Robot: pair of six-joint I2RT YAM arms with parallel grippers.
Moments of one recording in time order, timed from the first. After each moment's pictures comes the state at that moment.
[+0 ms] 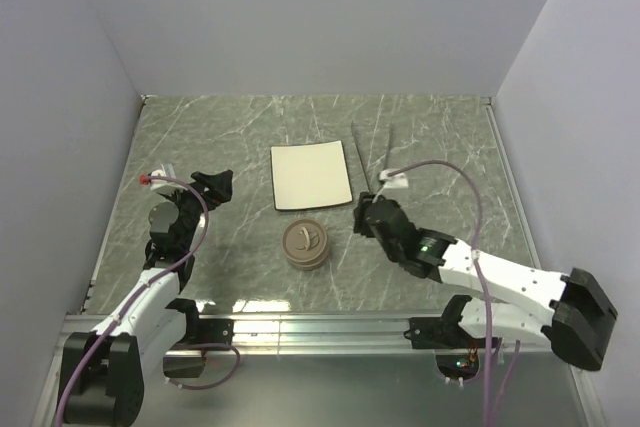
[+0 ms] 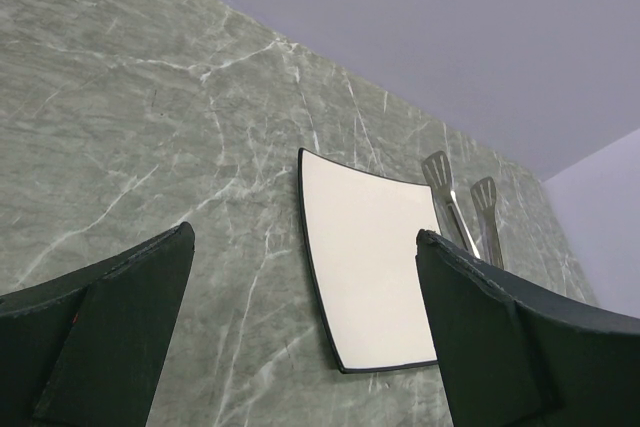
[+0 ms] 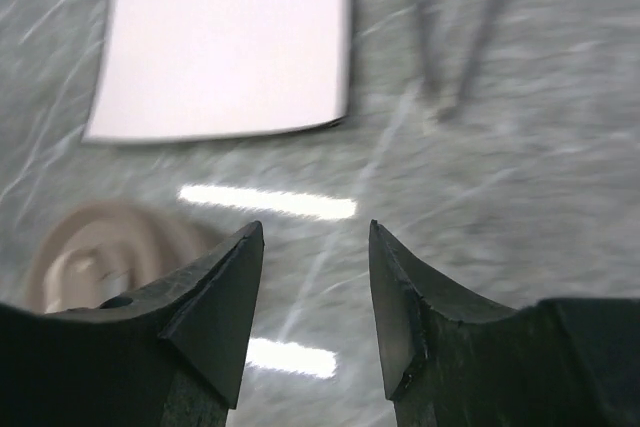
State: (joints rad) left arm -0.06 0.87 0.21 0.67 0.06 -0.62; right arm 0.96 1.08 0.63 -0.12 0.60 0.60
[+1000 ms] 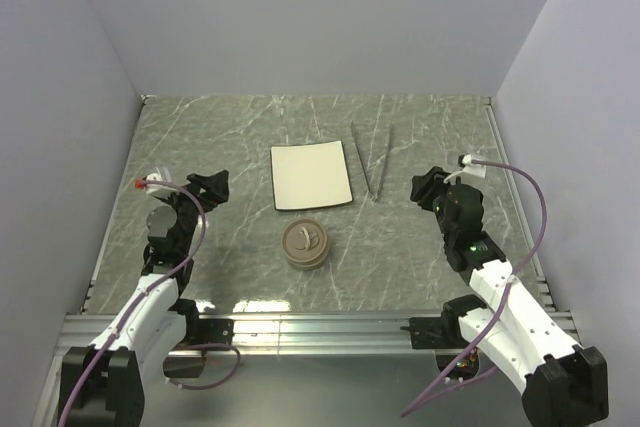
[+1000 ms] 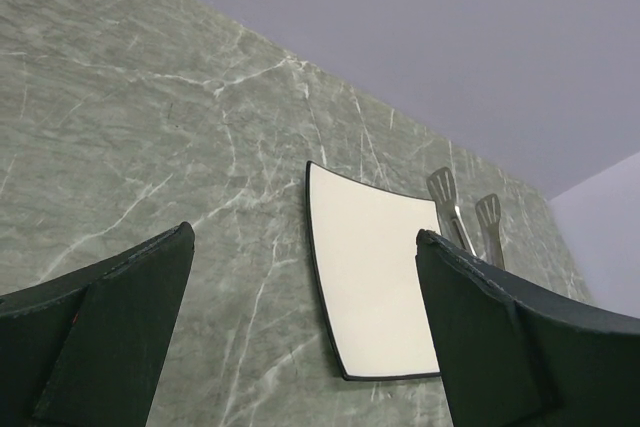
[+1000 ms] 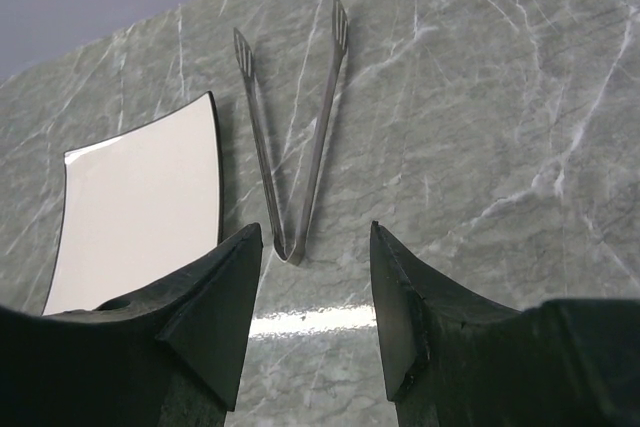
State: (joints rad) left arm -0.06 0.79 0.20 0.62 0.02 -0.62; right arm 0.27 0.78 0.45 0.09 0.23 0.44
